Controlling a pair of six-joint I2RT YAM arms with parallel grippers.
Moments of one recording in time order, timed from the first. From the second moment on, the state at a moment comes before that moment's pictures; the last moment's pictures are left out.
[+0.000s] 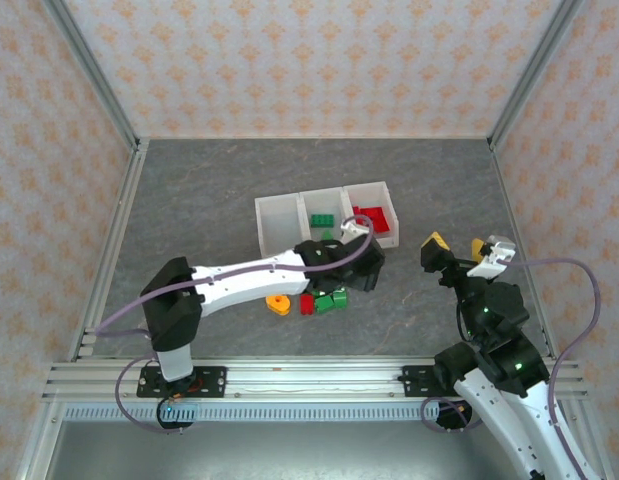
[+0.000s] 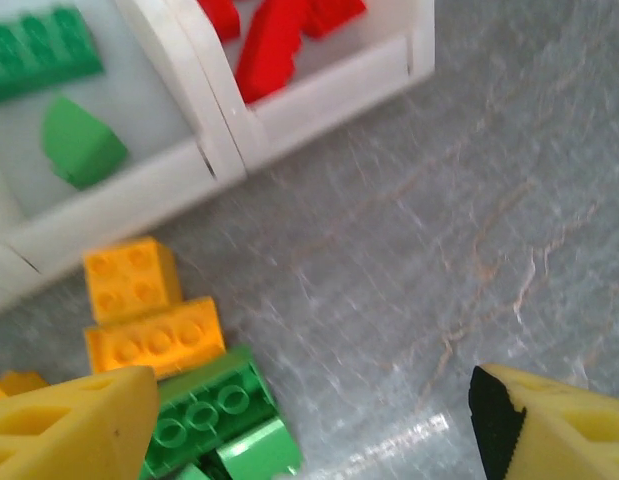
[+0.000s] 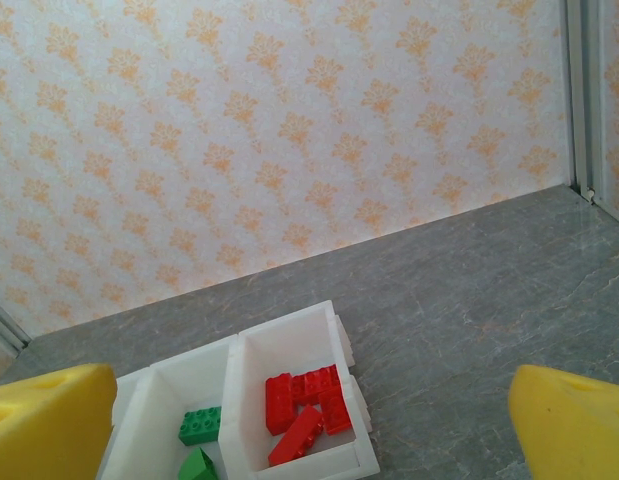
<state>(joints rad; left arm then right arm) -1.08 1.81 1.45 -0.67 -0.33 -0.73 0.44 0.21 0.57 -0.42 0.36 0.38</state>
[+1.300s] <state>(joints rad) -1.09 1.98 1.41 -0.69 -0.26 -0.85 0.44 0.22 0.57 -0.42 0.36 0.38</state>
